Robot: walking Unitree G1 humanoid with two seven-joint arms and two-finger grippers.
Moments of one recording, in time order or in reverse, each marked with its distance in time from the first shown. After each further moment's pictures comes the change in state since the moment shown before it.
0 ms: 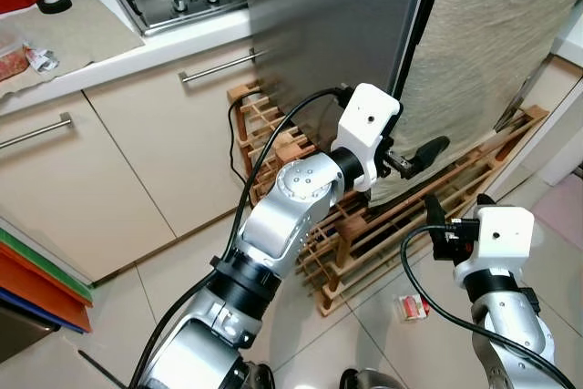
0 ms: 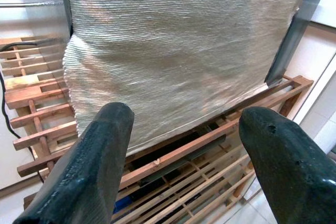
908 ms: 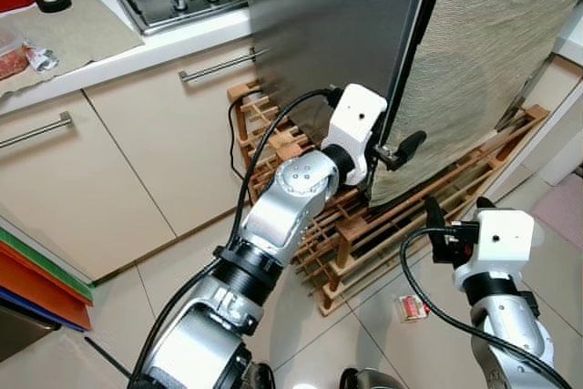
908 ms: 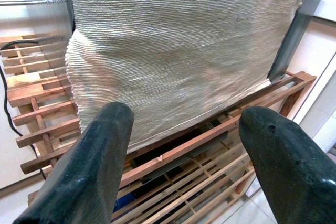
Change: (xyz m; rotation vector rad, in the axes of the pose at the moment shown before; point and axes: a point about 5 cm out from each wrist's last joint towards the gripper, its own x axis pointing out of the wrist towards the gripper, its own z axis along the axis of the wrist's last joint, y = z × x) left arm 0.006 0.014 -0.004 0.022 0.009 0.081; right arm -0.003 0.002 -0.002 0.008 0.008 -0.004
